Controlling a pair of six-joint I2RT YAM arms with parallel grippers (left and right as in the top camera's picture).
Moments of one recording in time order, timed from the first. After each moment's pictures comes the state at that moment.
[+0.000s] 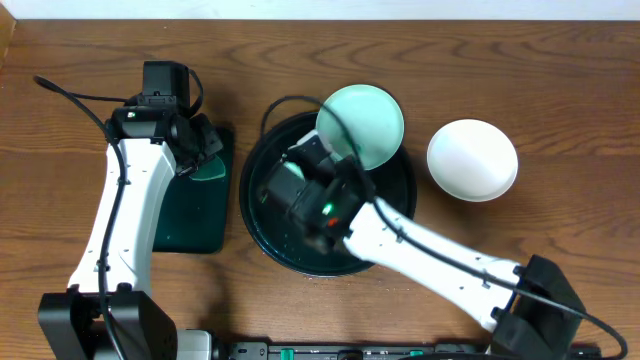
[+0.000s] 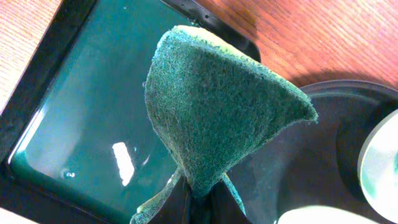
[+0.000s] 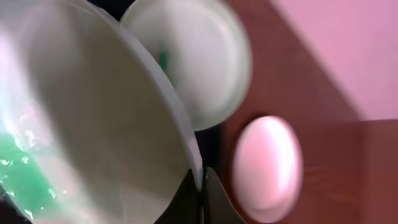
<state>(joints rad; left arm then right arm) 0.02 1.57 1.34 -1.00 -0.03 -0.51 1.01 1.78 1.45 -0.93 0.83 0.29</state>
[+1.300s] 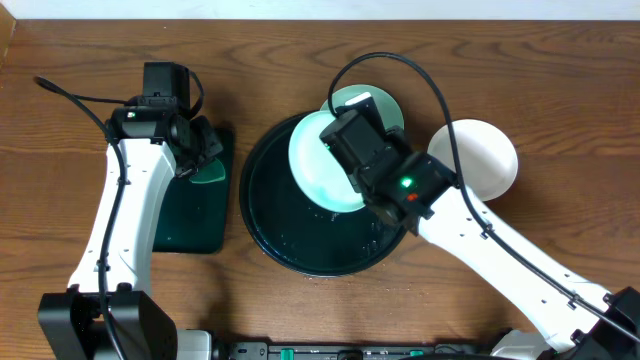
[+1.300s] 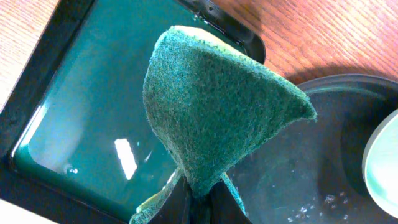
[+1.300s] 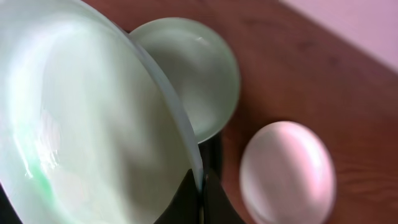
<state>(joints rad) 0.02 1.57 1.34 -1.03 -0.03 -0.51 0.78 1.57 1.40 -0.82 0.49 0.22</state>
